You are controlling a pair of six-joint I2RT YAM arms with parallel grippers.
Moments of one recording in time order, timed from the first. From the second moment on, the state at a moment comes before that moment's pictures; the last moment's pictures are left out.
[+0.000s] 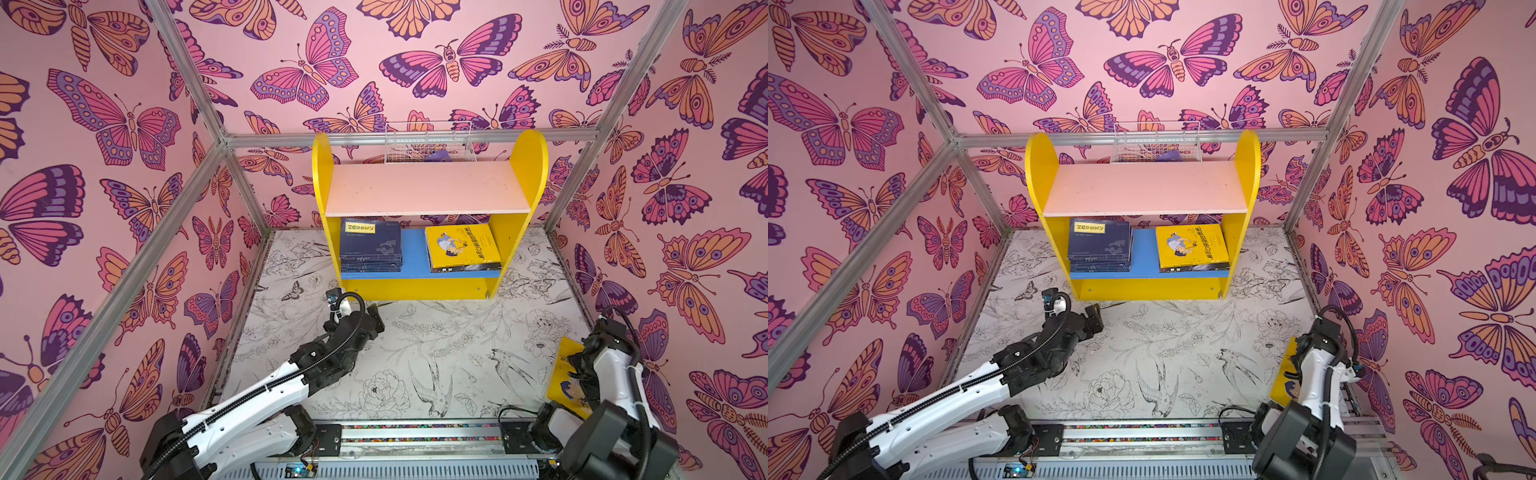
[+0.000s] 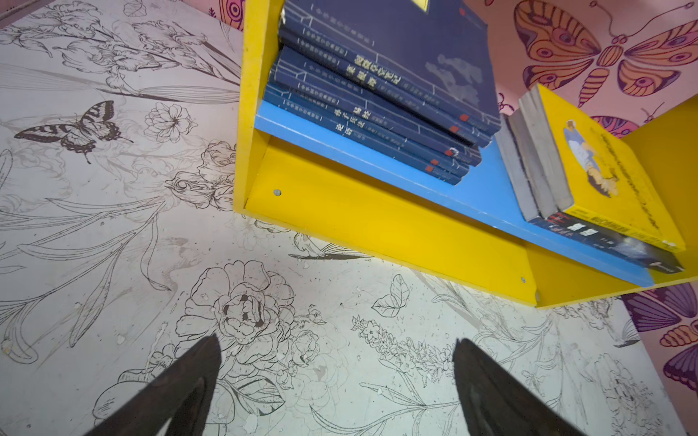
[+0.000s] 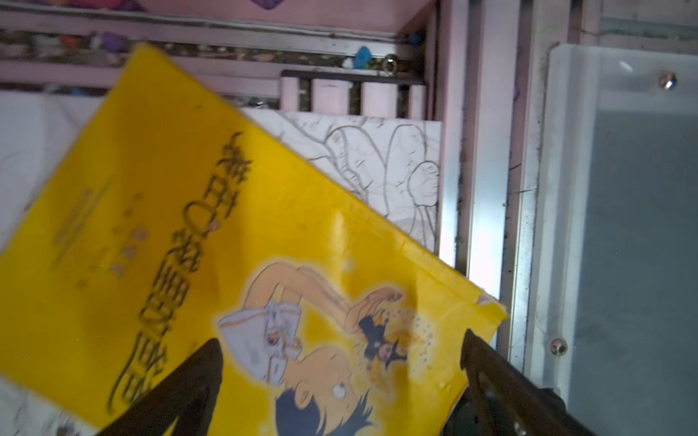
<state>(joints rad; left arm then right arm) -0.84 0.93 0.66 -0.34 -0.62 -0.86 -0.68 1.08 0.57 -0.90 0.34 0.89</state>
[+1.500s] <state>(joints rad) -0.87 1.72 1.10 -0.25 0.23 -0.44 -0.14 1.30 0.65 -0.59 -0.19 0.90</state>
